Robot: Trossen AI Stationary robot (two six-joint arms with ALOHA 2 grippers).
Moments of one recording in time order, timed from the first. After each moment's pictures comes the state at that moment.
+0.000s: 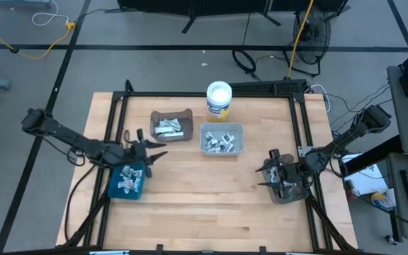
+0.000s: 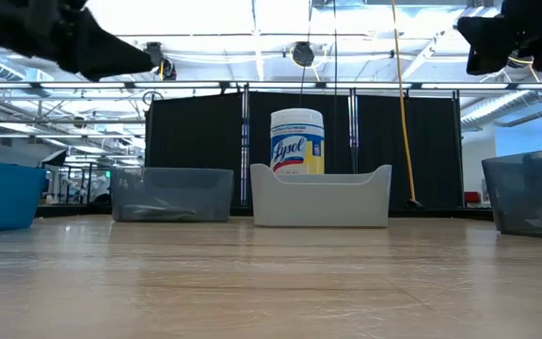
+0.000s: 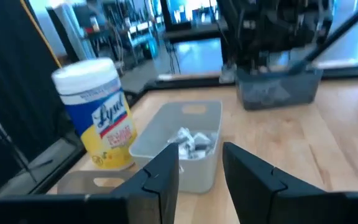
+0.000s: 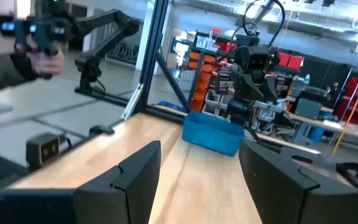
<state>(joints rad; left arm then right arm) -0.38 0.77 0.29 0.33 -0.65 0.06 0.59 0.83 0.04 0.91 0.36 -0.26</state>
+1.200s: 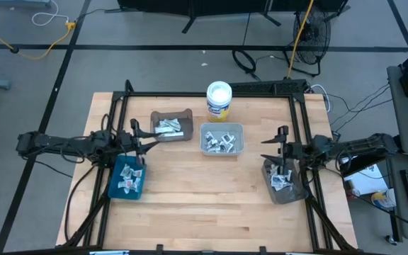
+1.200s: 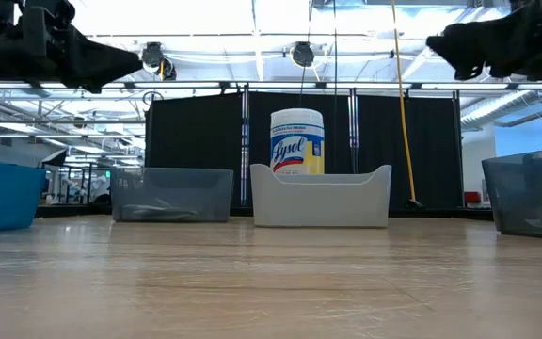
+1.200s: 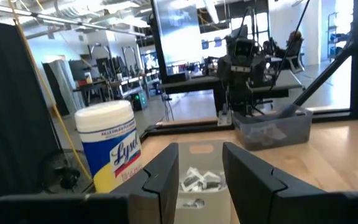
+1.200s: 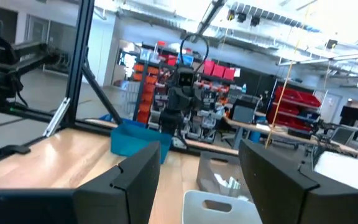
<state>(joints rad) -0.01 0.39 0.07 0.46 -0.18 0.19 0.11 0.29 0.04 0.47 0.10 -0.25</state>
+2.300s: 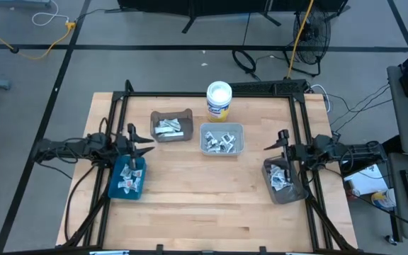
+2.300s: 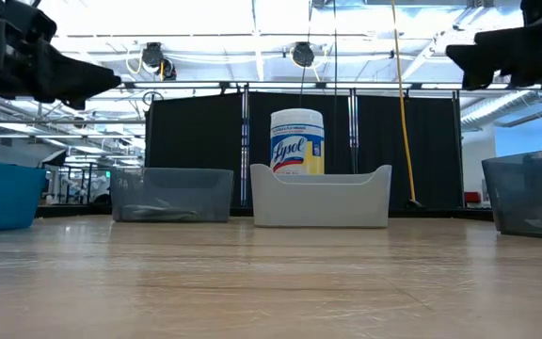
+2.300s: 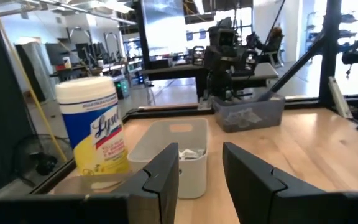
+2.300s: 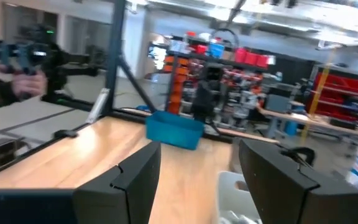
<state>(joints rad) -0.04 0.01 0.01 0.05 -0.15 0.12 0.07 0.01 0.04 0.12 -0.07 -0.18</state>
